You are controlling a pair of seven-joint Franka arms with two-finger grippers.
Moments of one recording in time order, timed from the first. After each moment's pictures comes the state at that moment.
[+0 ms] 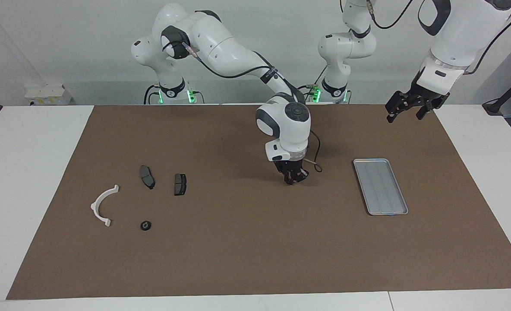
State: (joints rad) left arm -0.02 -0.02 -0.05 -1.61 -0.02 1.58 -0.12; right arm 0.73 0.76 0.01 -1.31 -0.03 2.16 1.43
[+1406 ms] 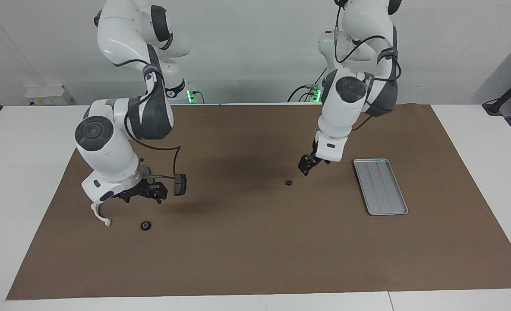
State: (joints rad) left arm -0.40 0.30 -0.08 -1.74 -0.02 2.06 -0.92; right arm 0.06 0.57 0.00 -1.27 -0.06 1.77 0.14
